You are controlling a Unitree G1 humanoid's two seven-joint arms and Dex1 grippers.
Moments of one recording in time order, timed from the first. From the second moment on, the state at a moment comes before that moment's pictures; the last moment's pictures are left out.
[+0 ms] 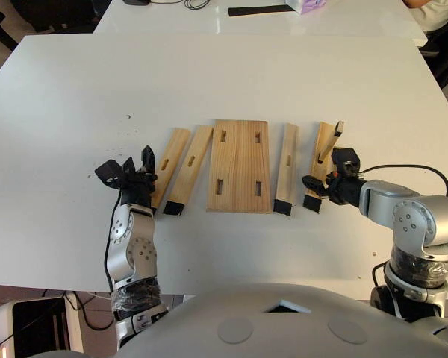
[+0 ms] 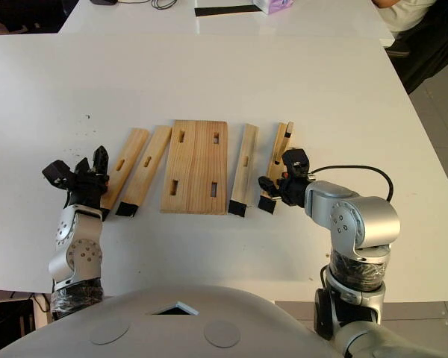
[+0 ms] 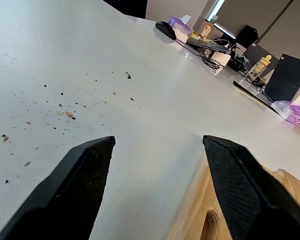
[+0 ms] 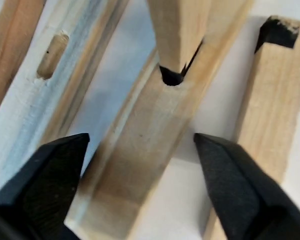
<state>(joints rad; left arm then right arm) 0.18 -0.04 0.33 -0.19 -0.51 0.21 -0.04 -0.09 -0.31 -0.16 -0.61 0.43 1.61 0.11</state>
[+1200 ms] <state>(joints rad) -0.33 0.16 0.39 -0.19 -0.83 0.44 -0.10 -0.65 -0.09 -0.58 -0.12 0.69 1.14 0.33</state>
